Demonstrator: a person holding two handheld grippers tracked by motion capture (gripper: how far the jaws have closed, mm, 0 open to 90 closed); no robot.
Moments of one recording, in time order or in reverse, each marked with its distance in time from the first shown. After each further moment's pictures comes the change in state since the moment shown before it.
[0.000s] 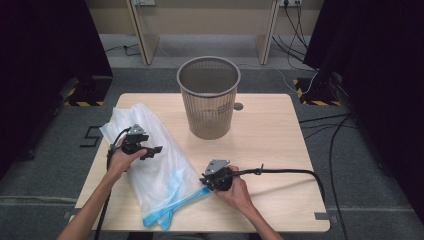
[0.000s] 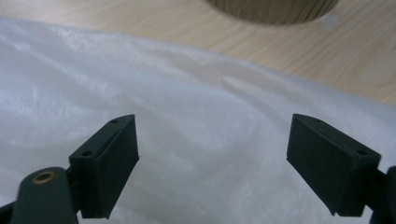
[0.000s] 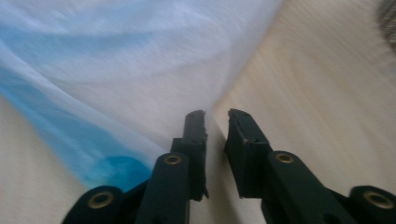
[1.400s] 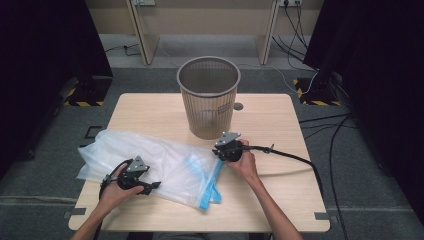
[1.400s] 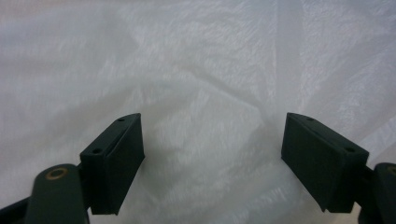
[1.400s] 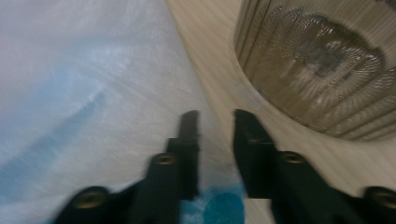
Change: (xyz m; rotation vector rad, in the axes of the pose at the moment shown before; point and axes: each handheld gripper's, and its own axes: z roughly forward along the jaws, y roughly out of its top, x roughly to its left) left arm -0.081 -0.050 -0.044 0.070 -0.072 0.167; right arm -0.094 0.008 0.002 -0.069 -0.085 0.075
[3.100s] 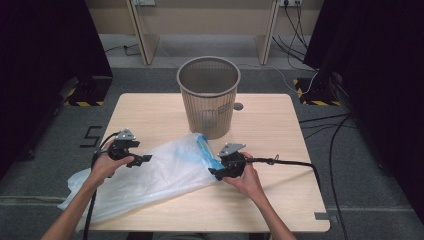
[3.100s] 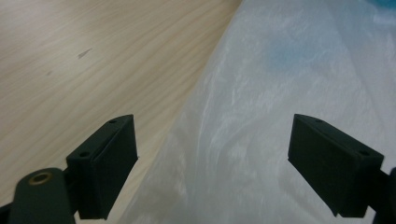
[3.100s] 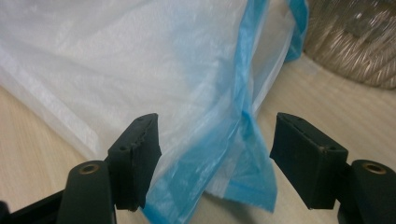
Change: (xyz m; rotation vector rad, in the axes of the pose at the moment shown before) left arm 0.087 0.036 0.006 -0.014 -0.047 -0.102; right arm 0.051 -0.010 -0.033 0.045 0.022 0.090
